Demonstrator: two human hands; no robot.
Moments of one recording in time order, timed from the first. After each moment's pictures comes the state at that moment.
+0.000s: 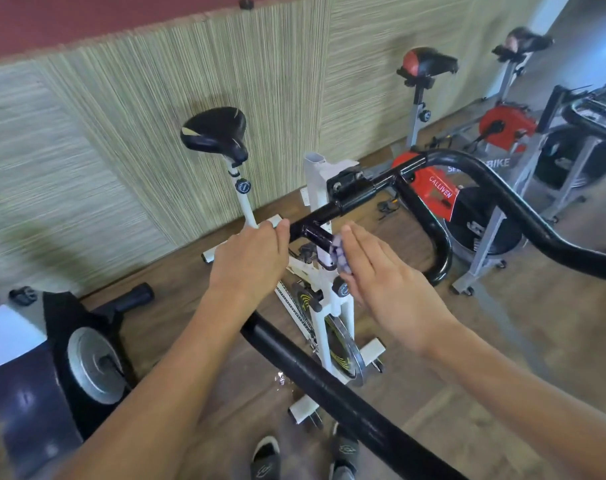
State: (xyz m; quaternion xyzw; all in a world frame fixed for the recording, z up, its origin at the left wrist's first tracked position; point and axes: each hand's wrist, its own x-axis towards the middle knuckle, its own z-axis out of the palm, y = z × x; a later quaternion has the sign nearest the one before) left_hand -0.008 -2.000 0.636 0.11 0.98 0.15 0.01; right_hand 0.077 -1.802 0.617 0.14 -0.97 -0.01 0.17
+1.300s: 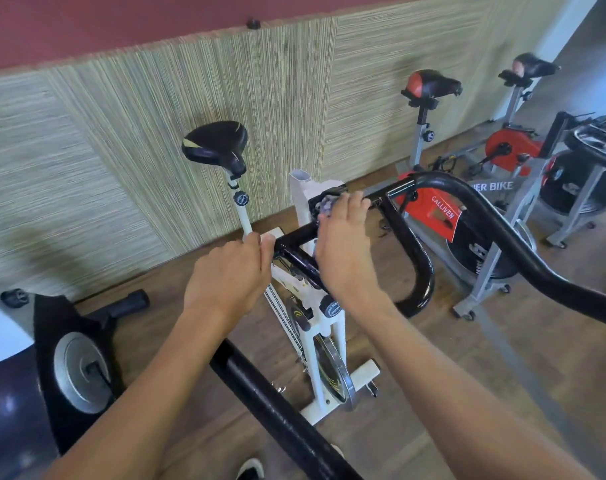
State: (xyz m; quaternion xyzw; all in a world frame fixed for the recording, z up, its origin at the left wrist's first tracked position) left_hand -0.010 -1.989 0.633 0.11 0.99 0.12 -0.02; right_hand -0.014 -1.830 0.628 -0.07 -0.97 0.22 0.08
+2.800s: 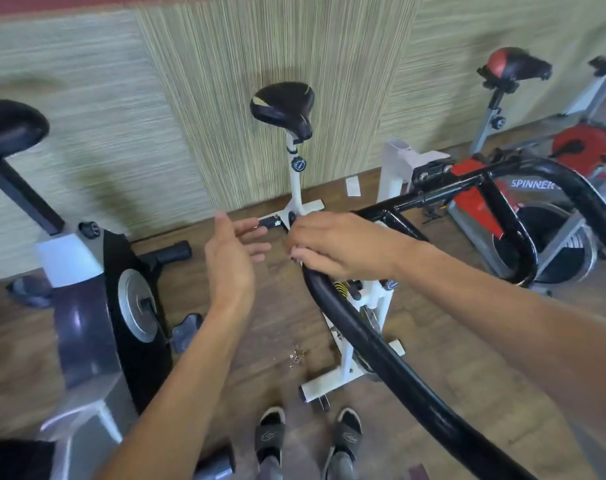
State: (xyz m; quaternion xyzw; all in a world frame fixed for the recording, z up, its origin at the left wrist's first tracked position) left_hand 0.029 -2.099 0.607 -0.28 0.64 0.71 -0.06; right_hand -0.006 -1.921 0.645 0.47 -0.87 0.12 -0.04
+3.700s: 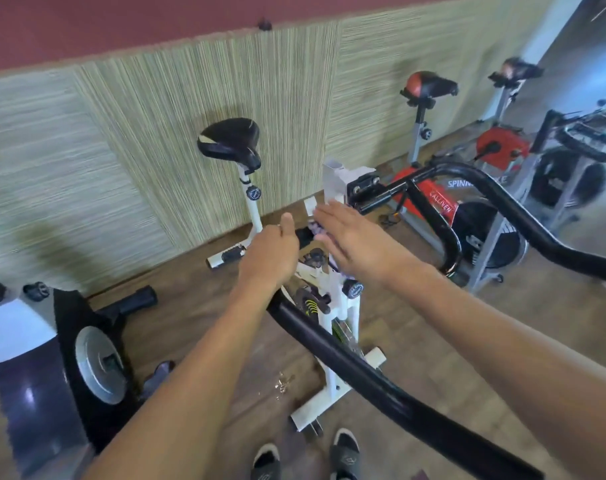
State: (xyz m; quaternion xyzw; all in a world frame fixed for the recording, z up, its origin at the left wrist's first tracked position) left_hand -0.005 -2.014 0.631 -0.03 0.90 0.41 0.11; right_hand 0.017 -1.849 0.642 0.19 -0.97 0.11 0.06
